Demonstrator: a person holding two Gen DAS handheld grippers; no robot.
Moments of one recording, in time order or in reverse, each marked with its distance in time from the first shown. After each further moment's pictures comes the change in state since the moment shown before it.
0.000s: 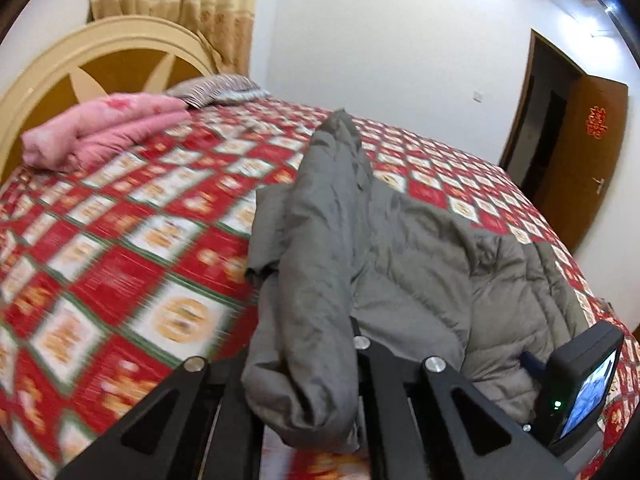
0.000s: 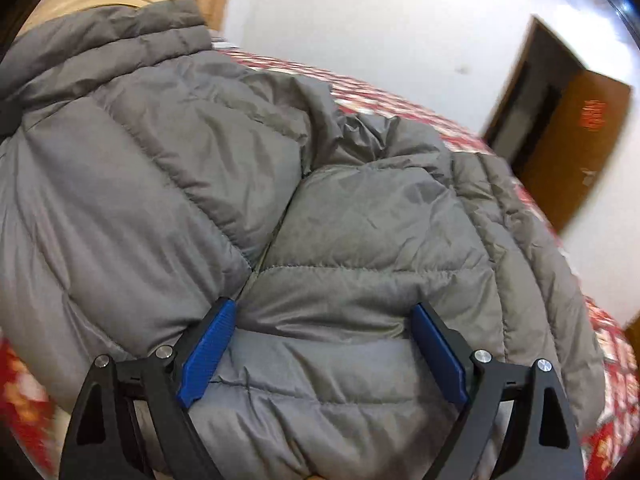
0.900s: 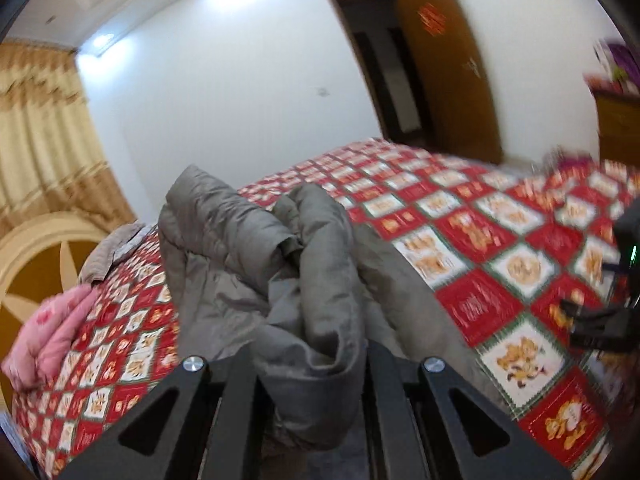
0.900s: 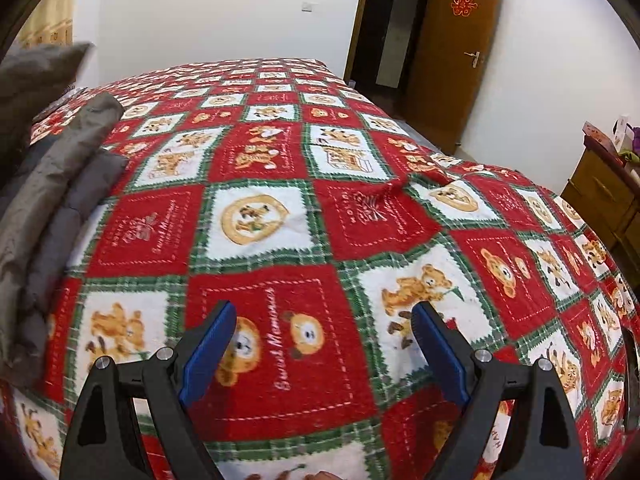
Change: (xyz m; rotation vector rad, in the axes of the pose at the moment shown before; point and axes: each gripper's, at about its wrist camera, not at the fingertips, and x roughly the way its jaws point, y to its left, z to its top) left arm -0.026 -0.261 -0.052 0.694 -0.193 -0.154; right arm -0.050 -0.305 -0.137 0.414 0.106 -0.328
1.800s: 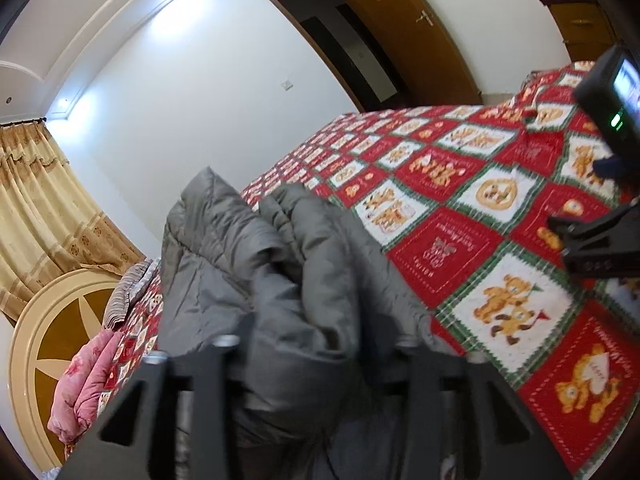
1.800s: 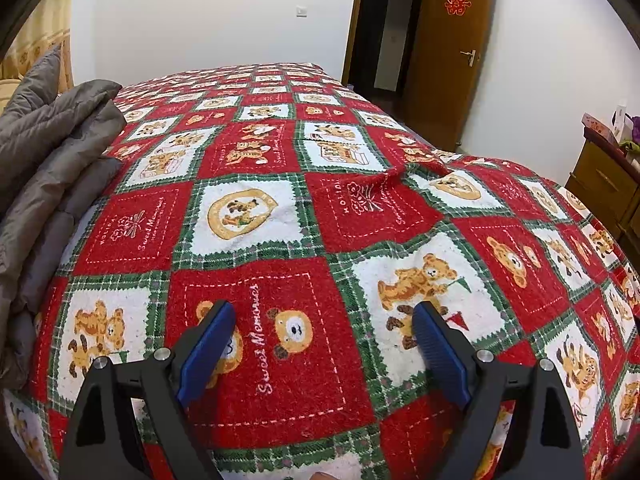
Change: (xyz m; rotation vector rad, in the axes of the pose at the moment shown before) left arm -0.014 -0.077 -0.018 0.222 0.007 0.068; right arm 0.009 -0.005 -0.007 0.026 -0.025 0.018
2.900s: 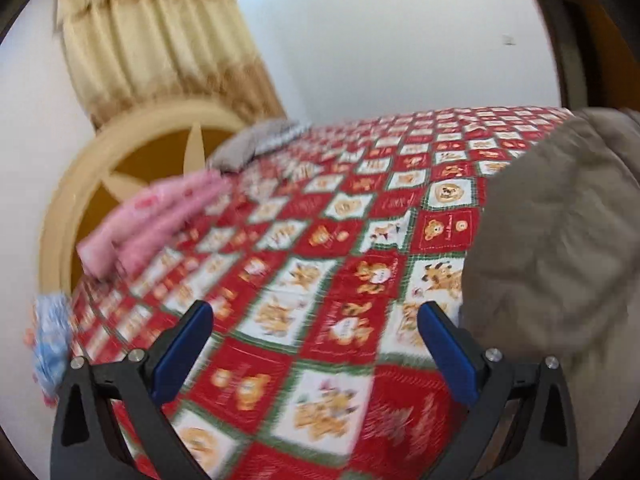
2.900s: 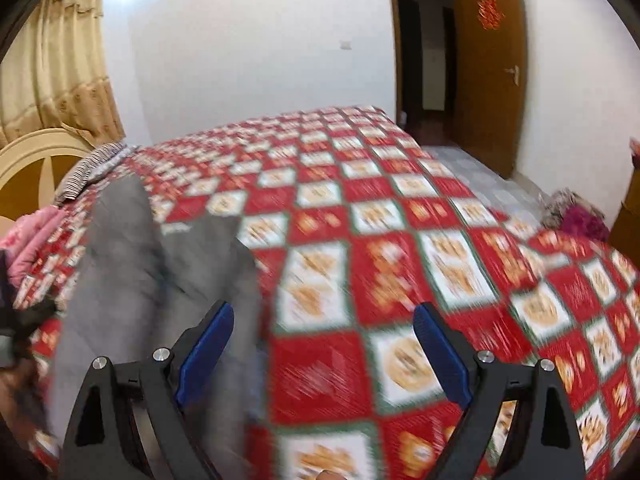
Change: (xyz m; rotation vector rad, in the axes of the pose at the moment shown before) left arm 0.175 0.263 -0.086 -0.620 0.366 0.401; right arm -0.070 0.111 0.157 0.032 -0.104 0.254
